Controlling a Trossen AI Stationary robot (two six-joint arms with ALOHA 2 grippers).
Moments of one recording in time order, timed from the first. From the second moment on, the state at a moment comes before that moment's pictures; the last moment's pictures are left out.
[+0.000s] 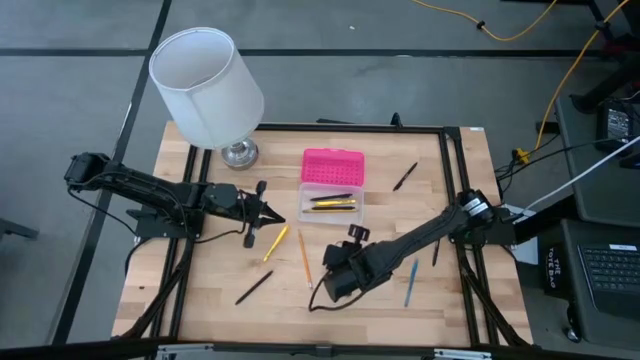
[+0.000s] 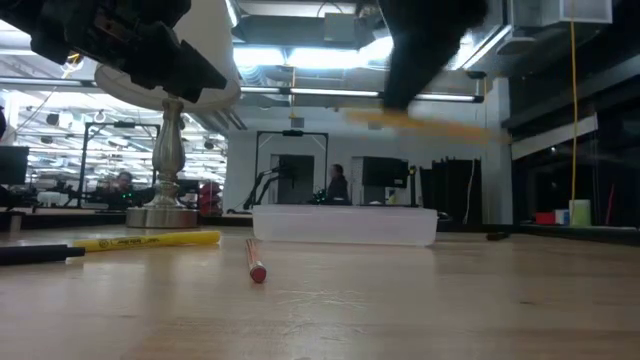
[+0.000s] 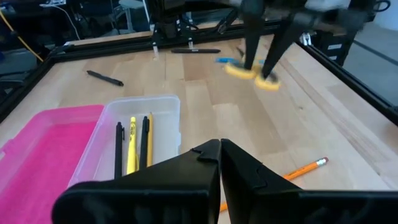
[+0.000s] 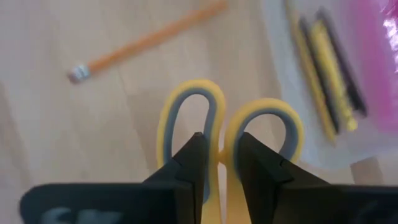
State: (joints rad) left arm -0.11 0.96 0.38 0.25 -0.03 0.07; right arm 0.47 2.04 1.71 -1.06 0.47 0.69
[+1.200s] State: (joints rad) left arm -0.11 0.96 0.38 0.23 -0.03 0.02; right arm 0.45 1.43 0.89 -0.03 0.58 0.44
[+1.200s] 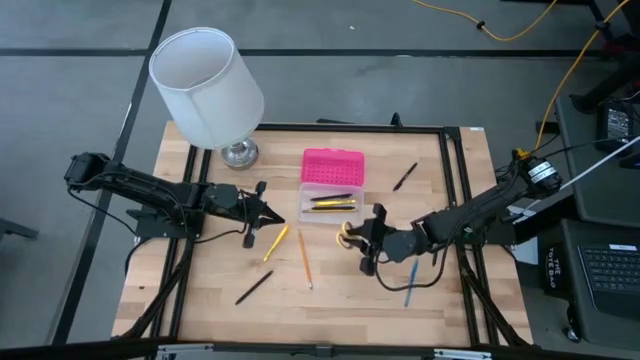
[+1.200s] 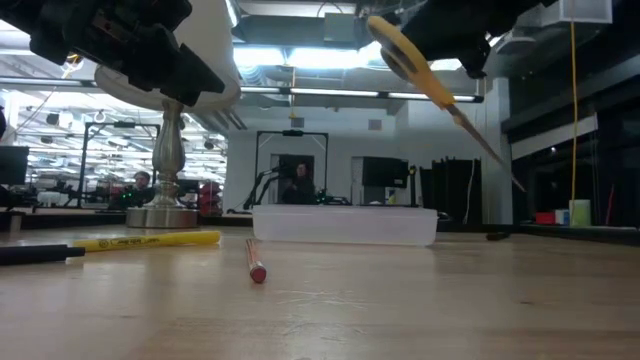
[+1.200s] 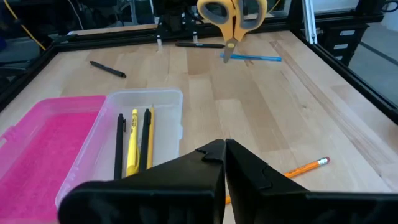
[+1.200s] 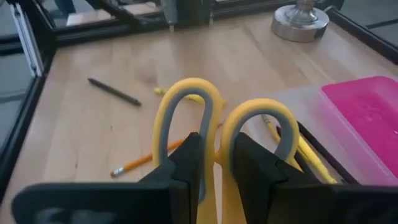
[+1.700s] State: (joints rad) left arm -0.11 0.96 0.38 0.24 -0.08 0.02; right arm 0.43 1.43 0.89 0.07 0.57 0.39
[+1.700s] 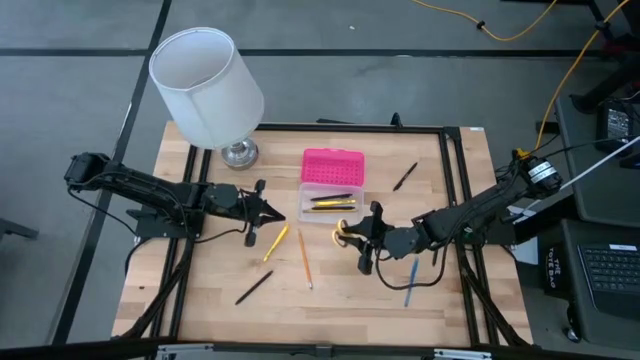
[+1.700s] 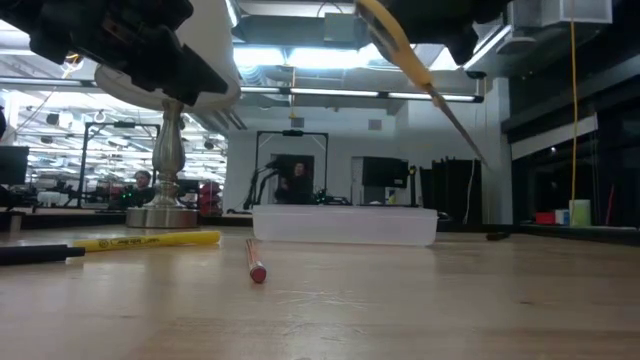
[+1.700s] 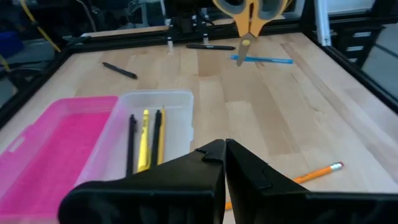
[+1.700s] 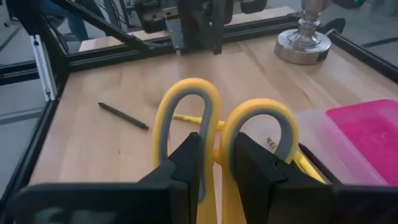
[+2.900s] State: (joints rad) left arm -0.11 0.96 0.38 0.23 -0.09 0.02; right arm -0.02 1.62 1.24 -0.26 0.13 0.16
